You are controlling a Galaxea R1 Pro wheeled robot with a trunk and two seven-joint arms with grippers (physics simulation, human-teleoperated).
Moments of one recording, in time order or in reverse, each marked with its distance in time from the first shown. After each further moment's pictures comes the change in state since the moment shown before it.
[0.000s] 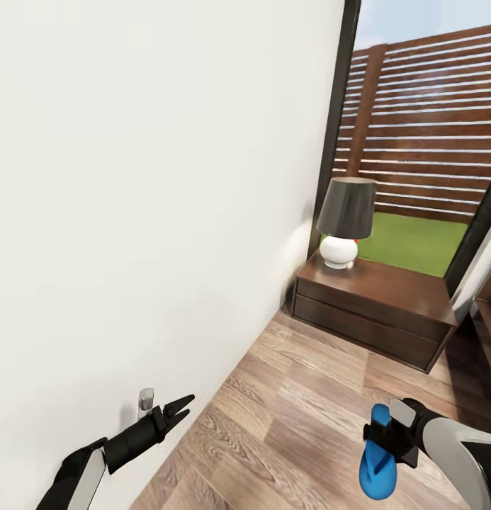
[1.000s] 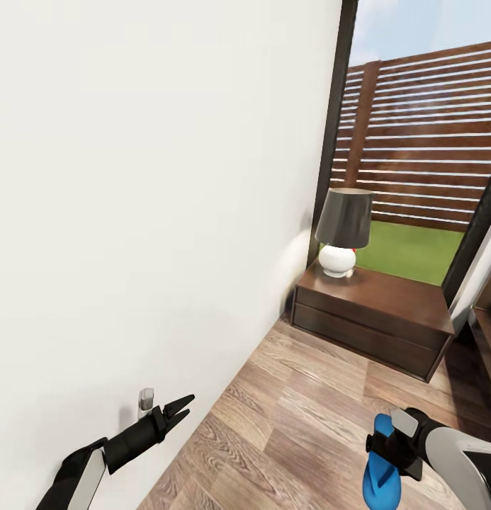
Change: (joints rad) left arm 0.000 0.000 0.000 0.000 0.000 -0.001 0.000; right arm 0.035 -0.002 0.000 0.000 -0.001 -0.002 -0.001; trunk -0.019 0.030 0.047
